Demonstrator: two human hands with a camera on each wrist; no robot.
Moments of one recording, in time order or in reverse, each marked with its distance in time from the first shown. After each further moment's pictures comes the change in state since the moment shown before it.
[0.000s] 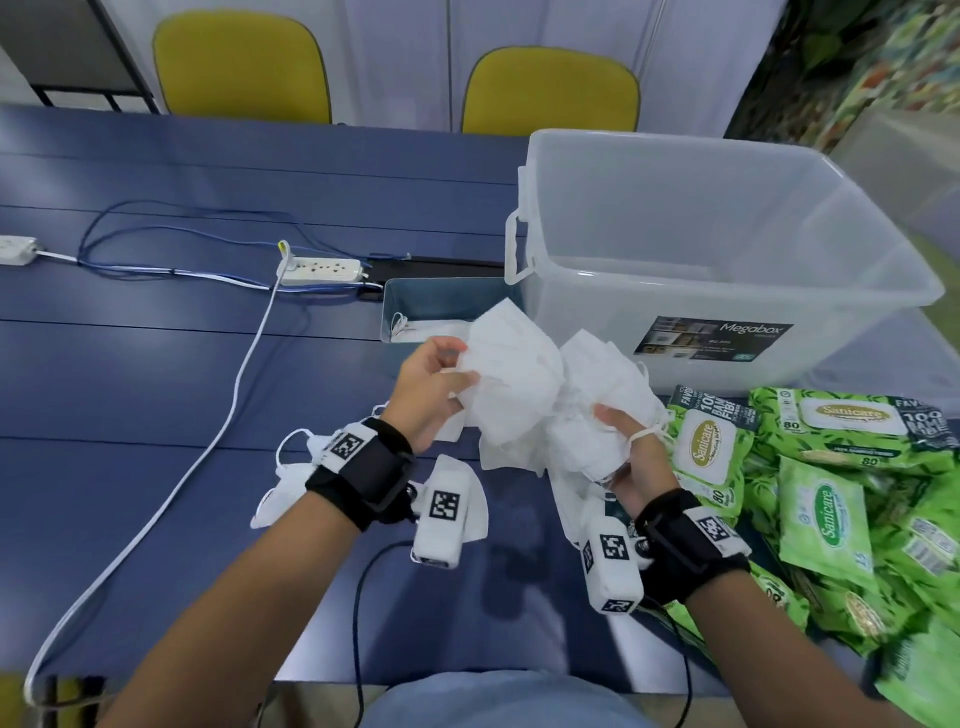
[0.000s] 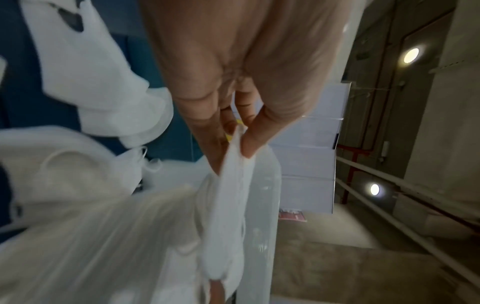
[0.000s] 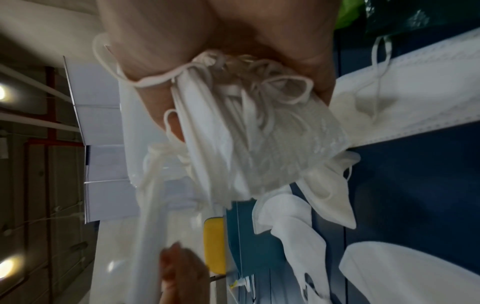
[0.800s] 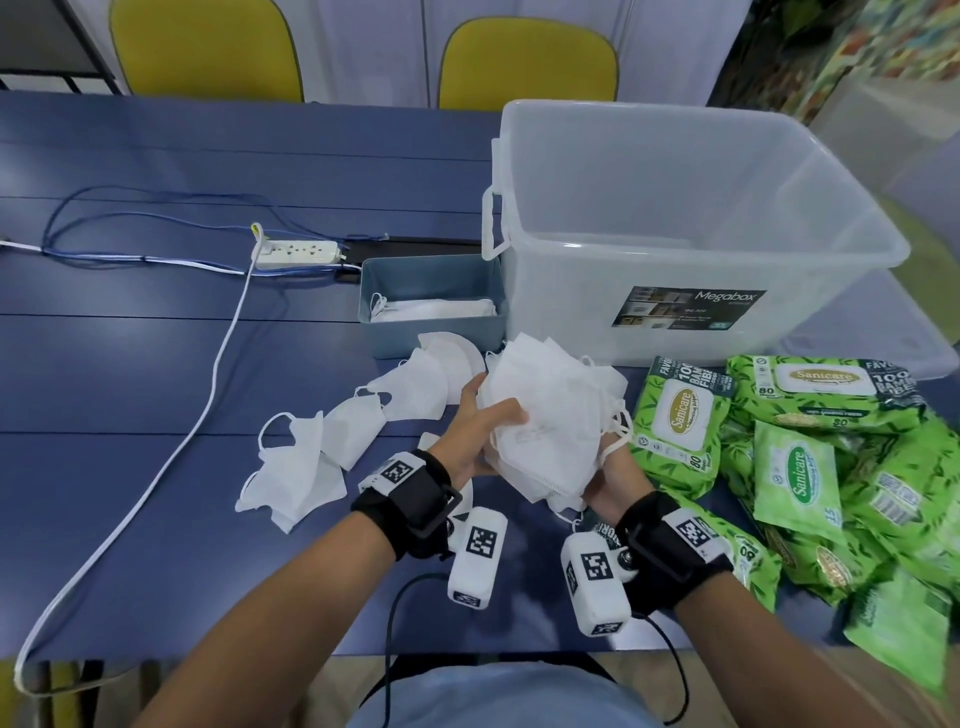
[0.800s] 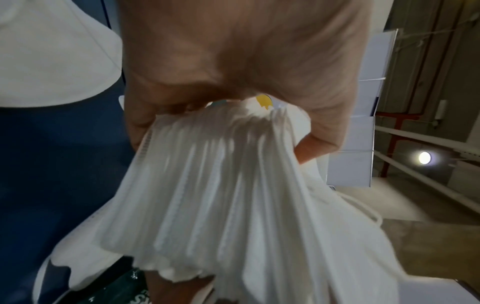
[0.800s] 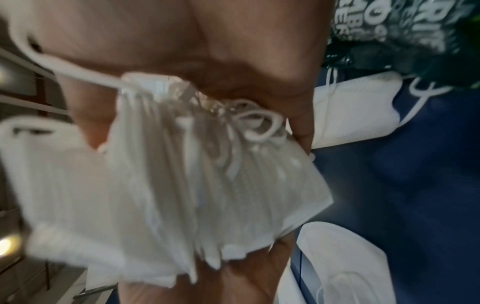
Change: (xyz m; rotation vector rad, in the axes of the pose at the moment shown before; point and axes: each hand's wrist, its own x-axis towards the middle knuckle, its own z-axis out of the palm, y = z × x) left_hand -0.031 -0.059 0.041 0.067 -0.150 -0.431; right_hand -0.043 0.012 -0.003 -0.020 -0.277 0.059
